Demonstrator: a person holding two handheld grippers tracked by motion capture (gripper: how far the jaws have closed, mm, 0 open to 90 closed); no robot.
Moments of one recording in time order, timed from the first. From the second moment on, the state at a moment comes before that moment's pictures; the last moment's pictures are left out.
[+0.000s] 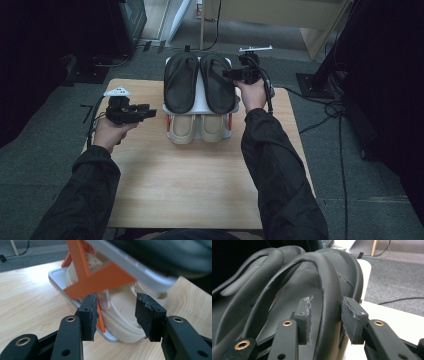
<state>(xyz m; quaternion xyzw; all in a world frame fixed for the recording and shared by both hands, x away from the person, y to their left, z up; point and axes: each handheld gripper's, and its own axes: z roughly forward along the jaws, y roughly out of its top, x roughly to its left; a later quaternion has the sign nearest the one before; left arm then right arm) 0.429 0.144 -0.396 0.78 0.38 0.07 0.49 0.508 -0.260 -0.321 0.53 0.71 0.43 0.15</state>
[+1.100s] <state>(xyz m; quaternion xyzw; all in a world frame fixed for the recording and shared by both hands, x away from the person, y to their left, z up) 0.469 0.104 -0.348 0.81 0.36 0.09 0.46 0.462 -0.289 -0.342 0.49 0.74 0.44 0.17</state>
